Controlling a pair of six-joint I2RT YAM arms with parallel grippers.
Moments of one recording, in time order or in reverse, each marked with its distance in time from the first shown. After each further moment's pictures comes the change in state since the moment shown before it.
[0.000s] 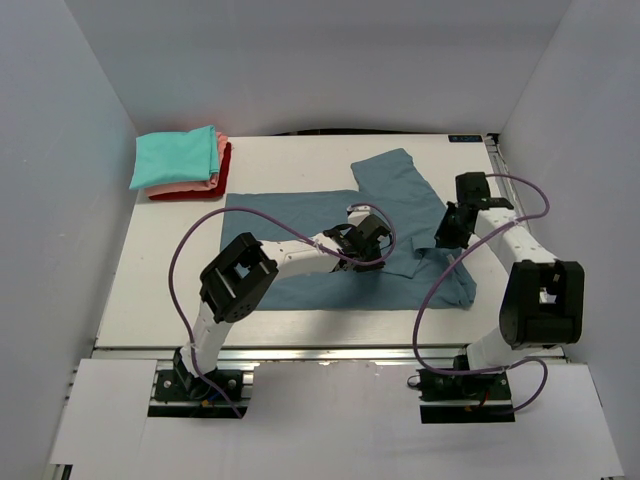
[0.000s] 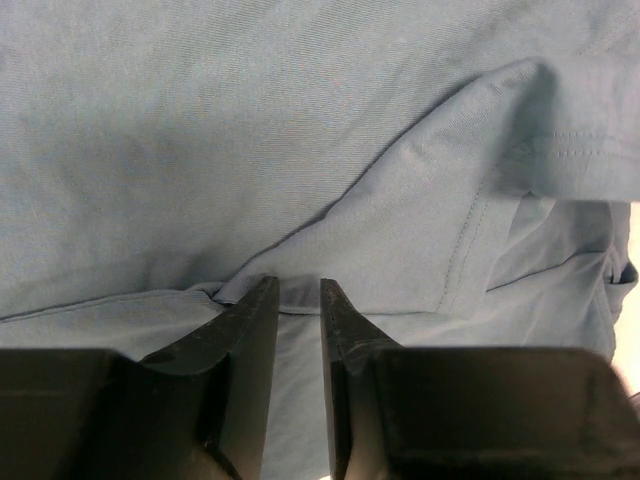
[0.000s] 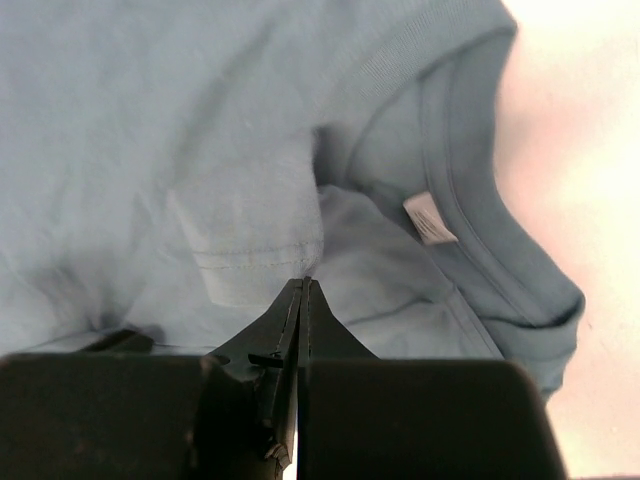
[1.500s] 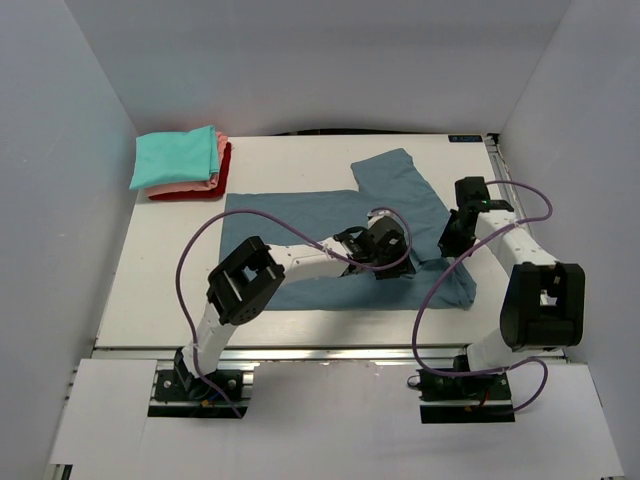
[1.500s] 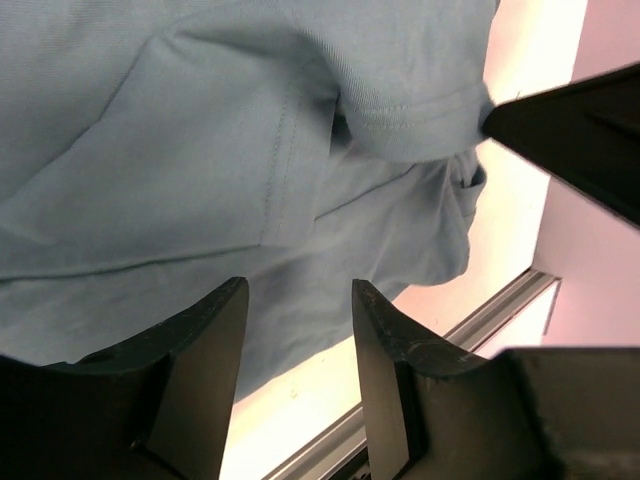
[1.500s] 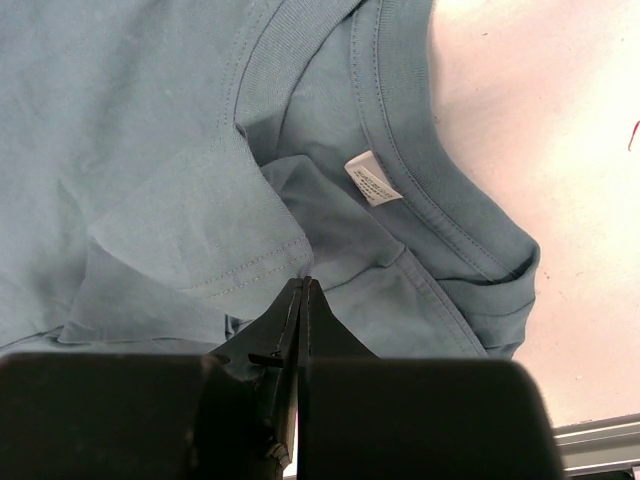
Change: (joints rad) left arm -0.050 0.033 0.062 0.097 0.212 -0.080; right arm 0.000 -0.016 -0.029 -0.085 0.079 0.018
